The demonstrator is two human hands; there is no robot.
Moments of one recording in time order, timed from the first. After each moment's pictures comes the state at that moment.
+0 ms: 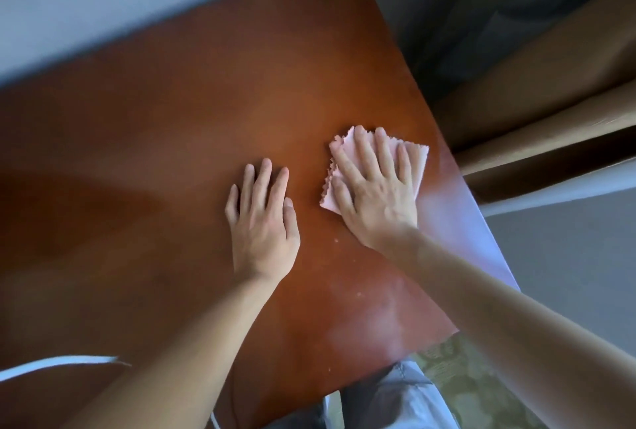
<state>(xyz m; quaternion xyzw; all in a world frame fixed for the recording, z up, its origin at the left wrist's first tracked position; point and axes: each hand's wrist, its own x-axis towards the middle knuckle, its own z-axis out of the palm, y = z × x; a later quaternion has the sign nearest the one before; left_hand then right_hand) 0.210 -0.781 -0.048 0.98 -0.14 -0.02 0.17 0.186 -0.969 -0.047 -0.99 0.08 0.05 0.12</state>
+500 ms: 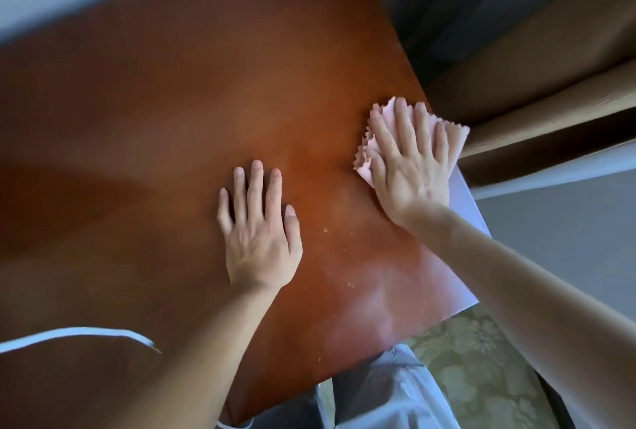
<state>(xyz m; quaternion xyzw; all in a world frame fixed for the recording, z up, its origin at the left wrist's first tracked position) 0.183 -0.780 -0.064 0.98 -0.17 0.01 0.11 0.177 -1.020 -0.046 -0.98 0.14 0.09 0.08</state>
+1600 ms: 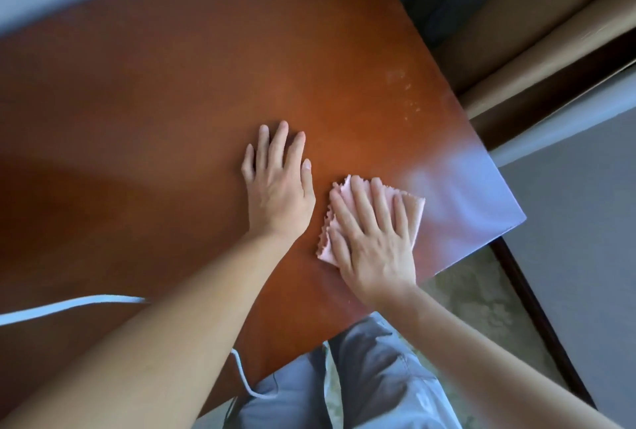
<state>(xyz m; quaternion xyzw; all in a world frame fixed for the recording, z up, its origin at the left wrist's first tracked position) 0.184 -0.765 -0.052 0.96 -0.21 -0.04 0.18 0.039 -0.878 -0.060 -0.99 0.11 0.04 0.12</state>
